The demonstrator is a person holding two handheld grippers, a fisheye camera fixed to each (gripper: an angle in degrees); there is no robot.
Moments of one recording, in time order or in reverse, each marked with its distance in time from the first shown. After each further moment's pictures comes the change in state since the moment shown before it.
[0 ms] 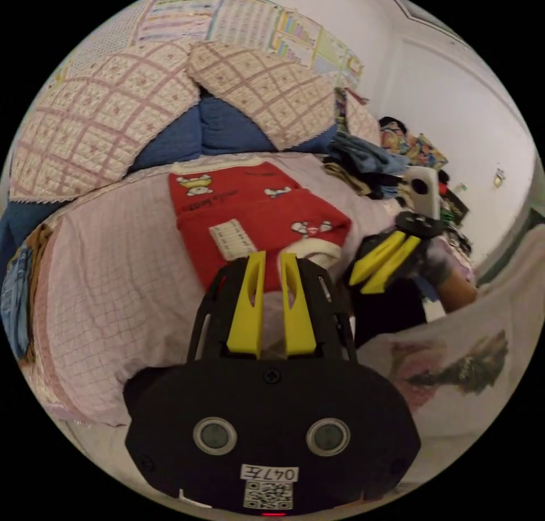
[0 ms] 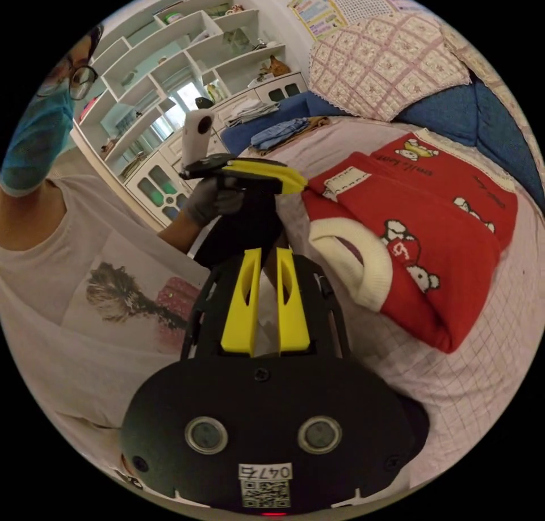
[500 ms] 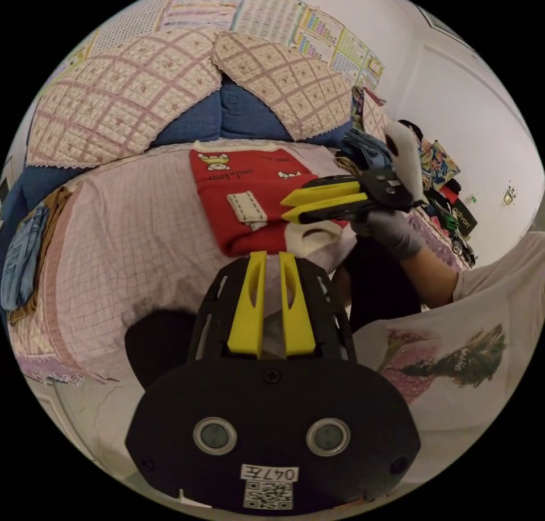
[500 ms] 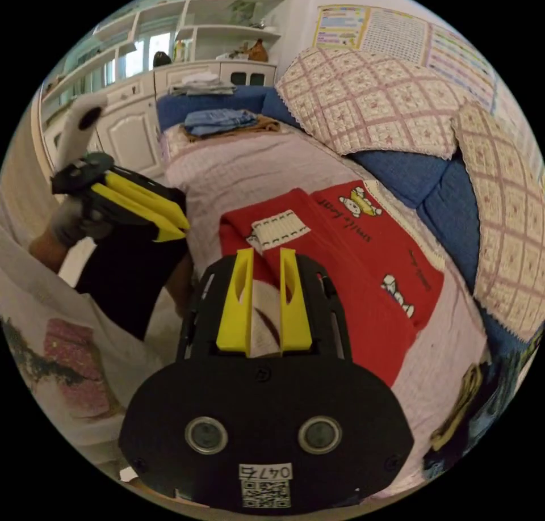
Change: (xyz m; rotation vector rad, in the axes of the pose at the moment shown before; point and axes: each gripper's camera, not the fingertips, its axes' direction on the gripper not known) left arm 0.012 0.028 -0.016 -0.050 -0.082 -0.118; right arm -0.001 -0.048 0.013 -0.070 0.568 -0.161
